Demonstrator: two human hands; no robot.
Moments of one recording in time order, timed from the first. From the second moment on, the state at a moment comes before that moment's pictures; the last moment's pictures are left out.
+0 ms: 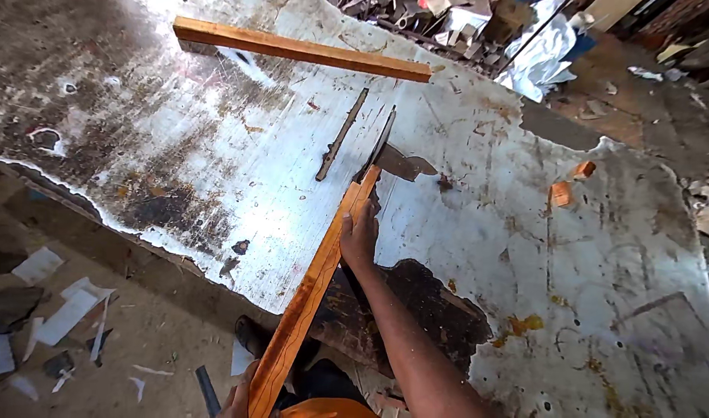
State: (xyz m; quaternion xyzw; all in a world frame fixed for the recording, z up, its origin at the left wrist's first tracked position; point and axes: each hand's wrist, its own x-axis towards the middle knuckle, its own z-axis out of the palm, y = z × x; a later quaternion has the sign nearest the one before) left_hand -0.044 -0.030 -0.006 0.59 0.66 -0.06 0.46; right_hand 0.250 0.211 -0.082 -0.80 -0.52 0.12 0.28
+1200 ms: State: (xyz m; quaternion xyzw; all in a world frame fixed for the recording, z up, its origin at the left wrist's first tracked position) left_hand -0.007 0.000 -0.008 0.57 0.67 -0.06 0.47; right_hand 0.281 0.253 -0.073 -0.81 -0.51 0.14 0.27
